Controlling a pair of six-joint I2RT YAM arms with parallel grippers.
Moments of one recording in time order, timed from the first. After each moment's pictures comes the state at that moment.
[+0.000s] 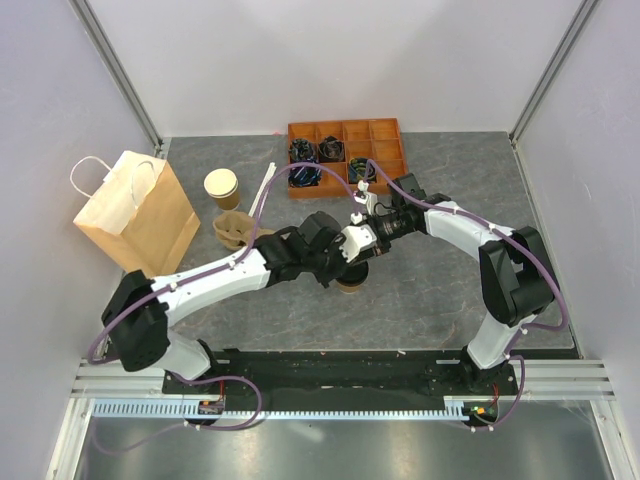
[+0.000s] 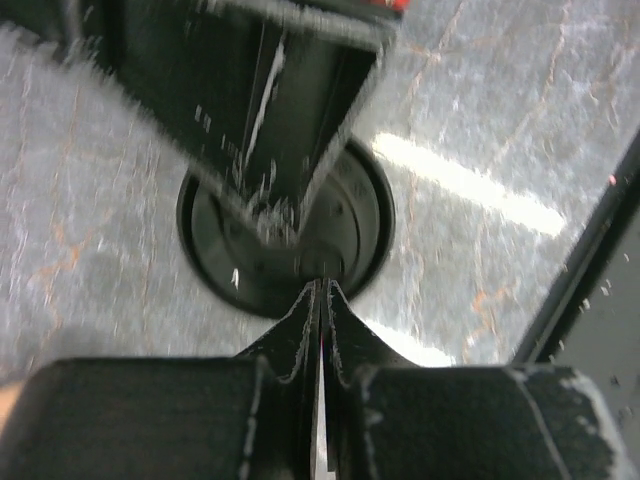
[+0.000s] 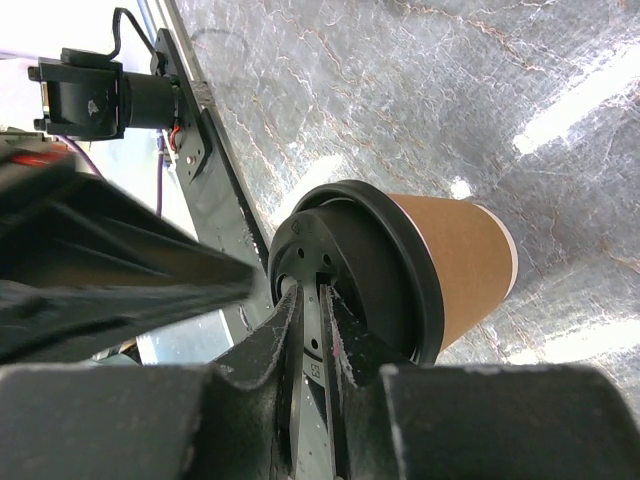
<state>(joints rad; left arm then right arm) -0.93 1.49 1.06 -0.36 0.11 0.15 0.40 1.74 1.15 -0.52 -0.97 0.03</state>
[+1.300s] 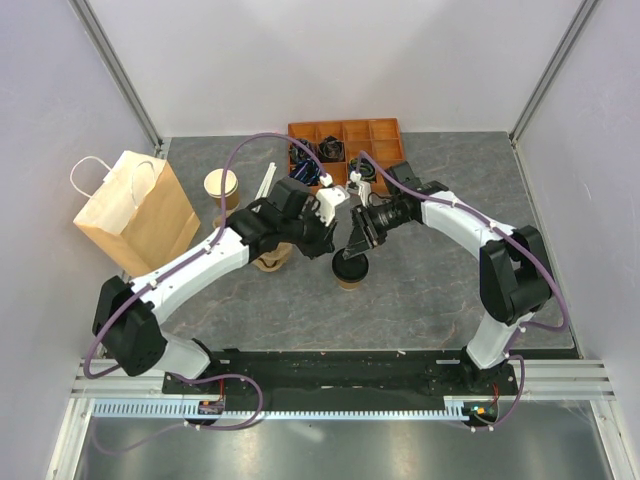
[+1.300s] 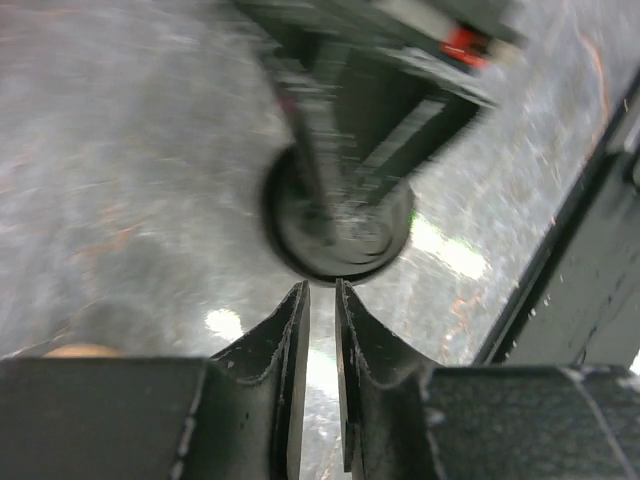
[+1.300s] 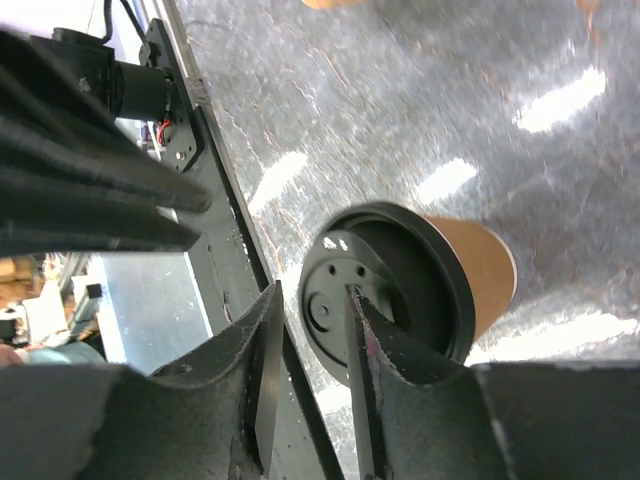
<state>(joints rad) -0.74 1.44 1.18 -0.48 0.30 0.08 0.42 1.76 1.27 -0.63 -0.95 -0.06</state>
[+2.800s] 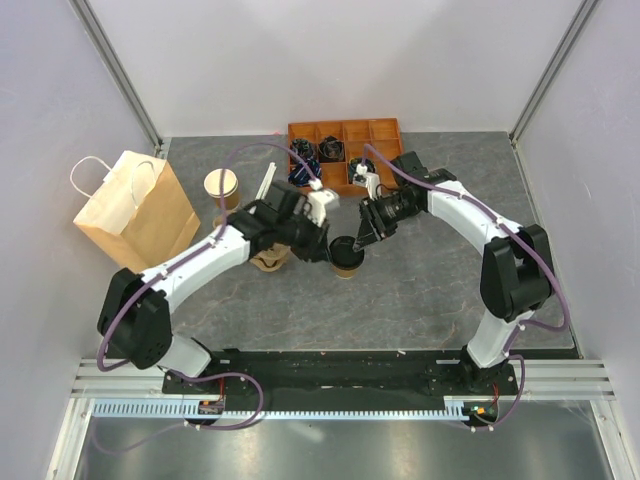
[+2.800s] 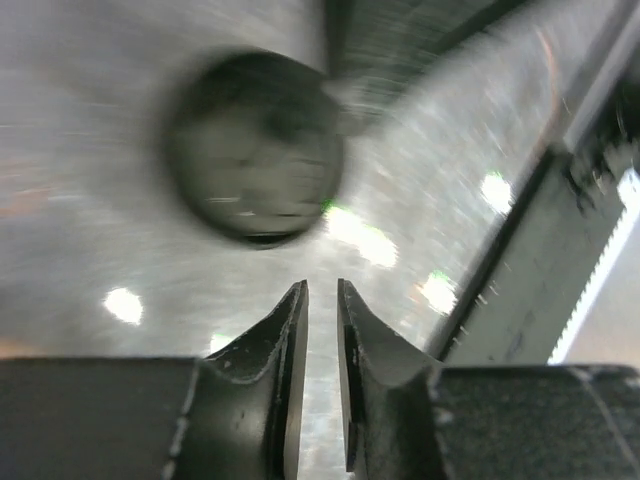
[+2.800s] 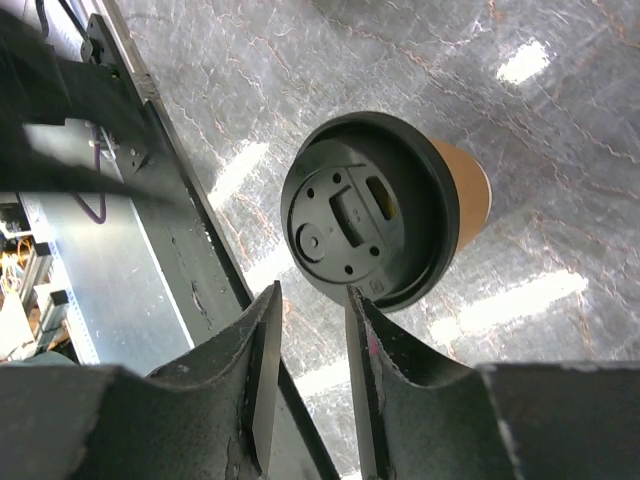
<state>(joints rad) -0.66 1.48 1.09 -0.43 0.47 -0.03 0.38 1.77 1.40 -0.80 -0.84 -0.15</state>
